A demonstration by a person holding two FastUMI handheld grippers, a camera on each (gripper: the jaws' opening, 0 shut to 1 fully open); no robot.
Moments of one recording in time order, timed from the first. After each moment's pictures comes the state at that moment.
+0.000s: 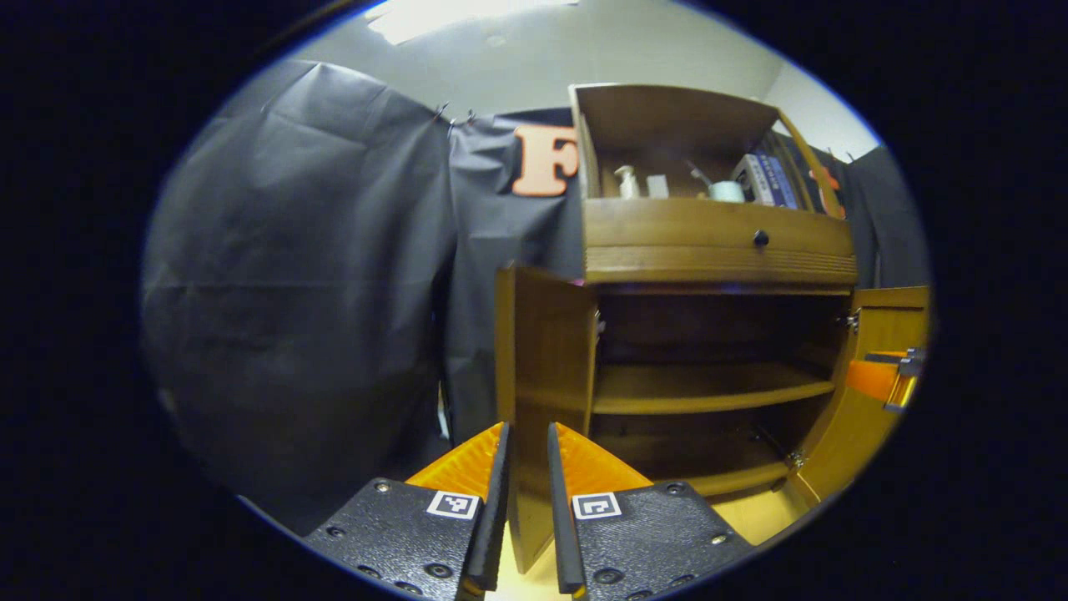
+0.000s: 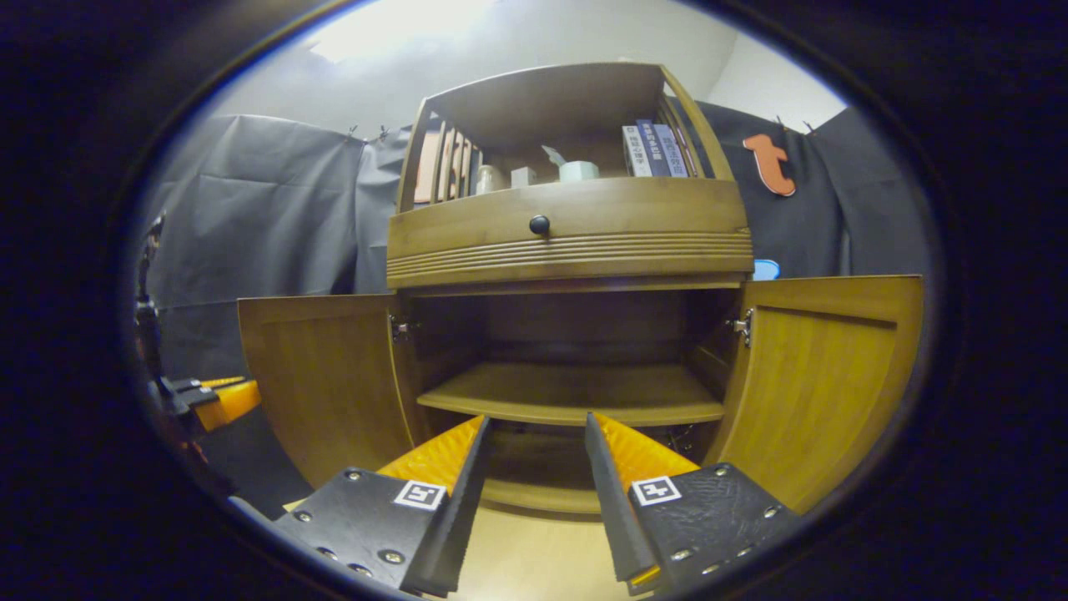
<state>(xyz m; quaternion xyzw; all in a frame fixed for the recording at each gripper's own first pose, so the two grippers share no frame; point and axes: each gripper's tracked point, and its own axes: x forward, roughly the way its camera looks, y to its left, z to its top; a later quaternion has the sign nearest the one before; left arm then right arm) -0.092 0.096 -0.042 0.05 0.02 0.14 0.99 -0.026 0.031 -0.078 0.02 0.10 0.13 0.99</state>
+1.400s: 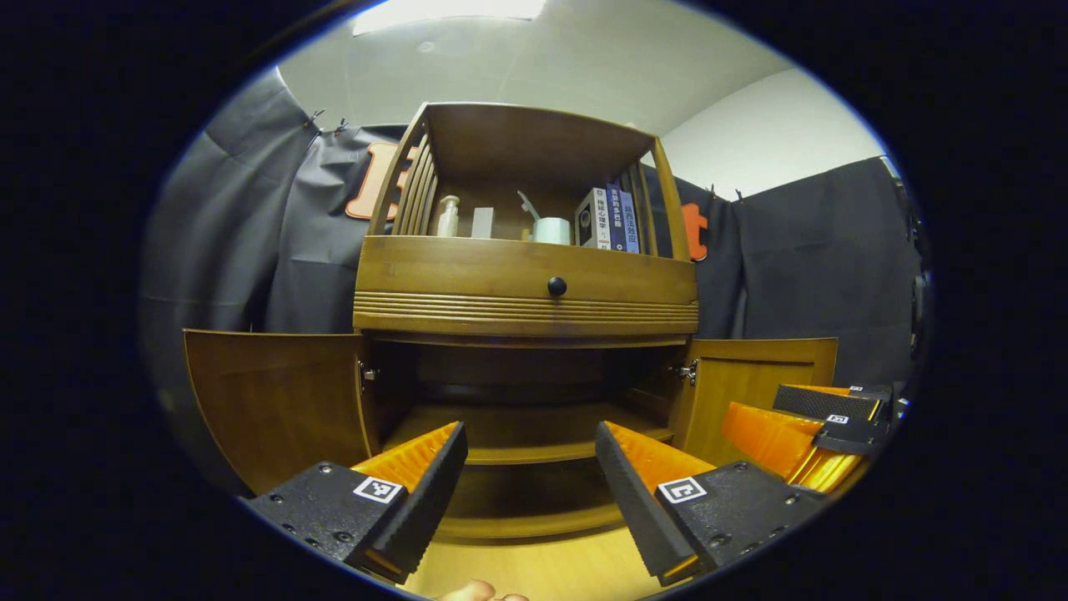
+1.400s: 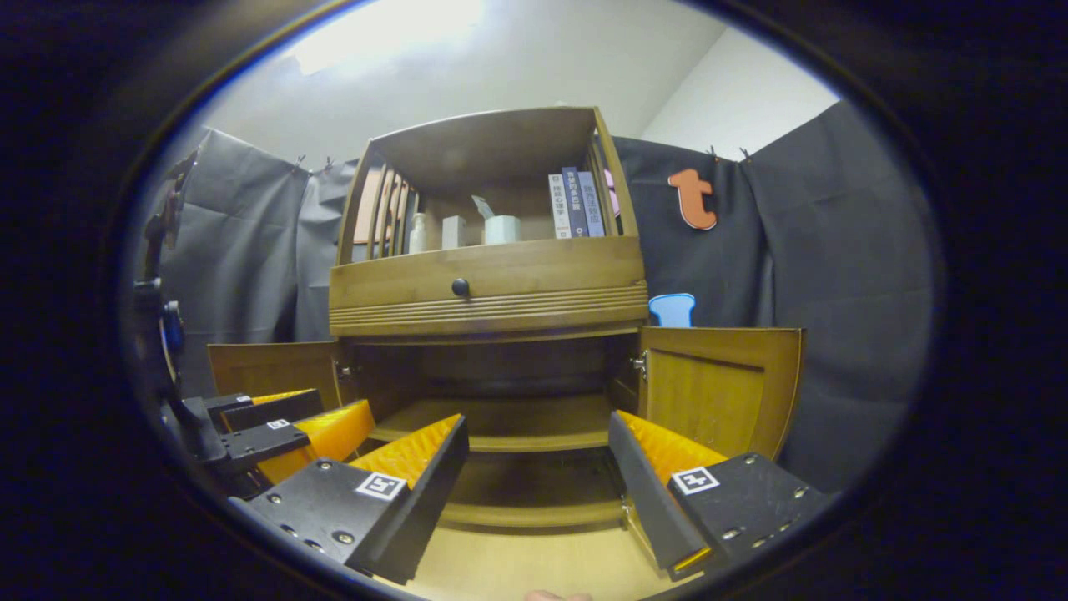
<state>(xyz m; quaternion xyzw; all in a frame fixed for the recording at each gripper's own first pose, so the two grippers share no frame) -0.037 -0.102 -0.022 0.01 -0.01 -0.11 0.99 -0.056 -0.034 -0.025 0.03 0.04 0.01 1.00</state>
